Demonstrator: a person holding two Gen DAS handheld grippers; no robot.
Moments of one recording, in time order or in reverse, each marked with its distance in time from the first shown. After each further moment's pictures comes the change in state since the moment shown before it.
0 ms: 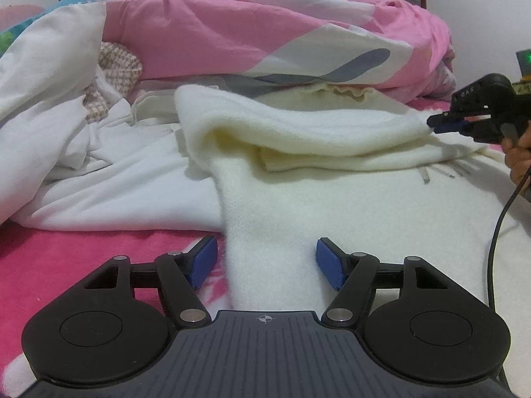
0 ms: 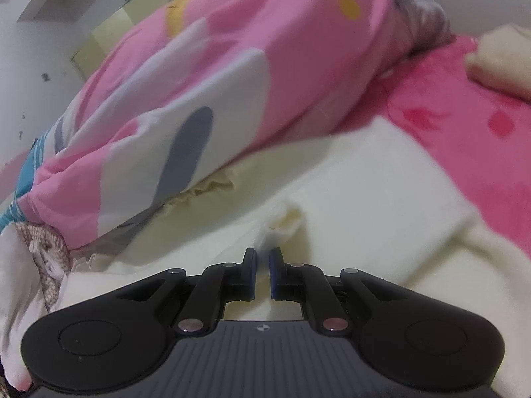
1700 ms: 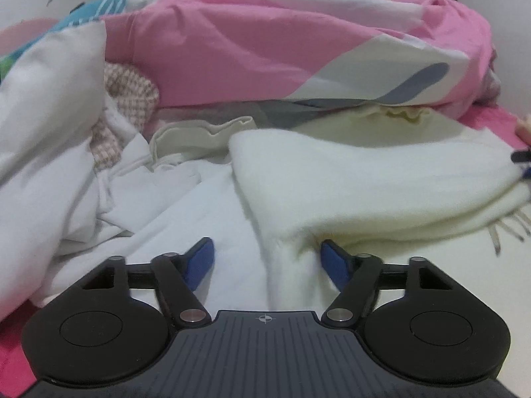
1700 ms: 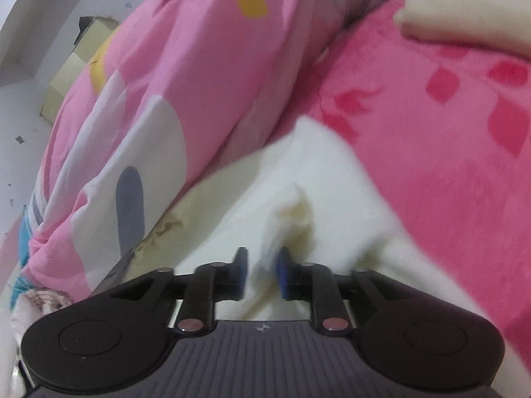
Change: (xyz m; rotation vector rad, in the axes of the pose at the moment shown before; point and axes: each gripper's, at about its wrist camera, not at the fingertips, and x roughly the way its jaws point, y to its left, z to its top) left arm 0.055 0.016 0.059 0.007 0.013 0.141; right arm 0.002 -0.073 0.026 0.265 0.045 0.035
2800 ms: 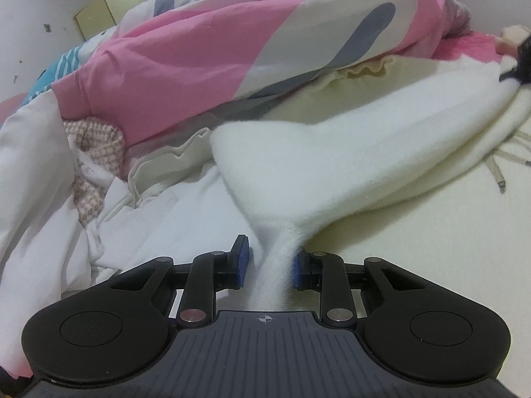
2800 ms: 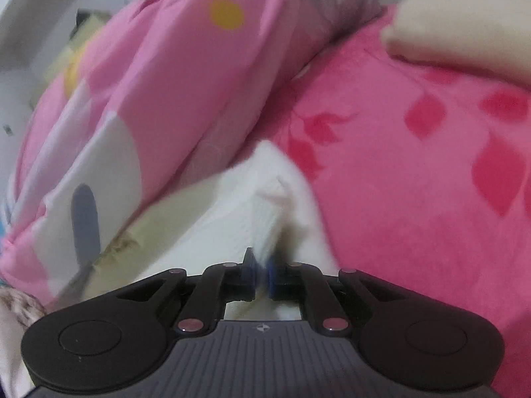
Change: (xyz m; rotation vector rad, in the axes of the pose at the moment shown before) left arm 0.004 -0.052 -0.012 0.314 -0.010 0.084; right arm 0.014 -0.032 0.027 -0.036 -0.072 -0.042
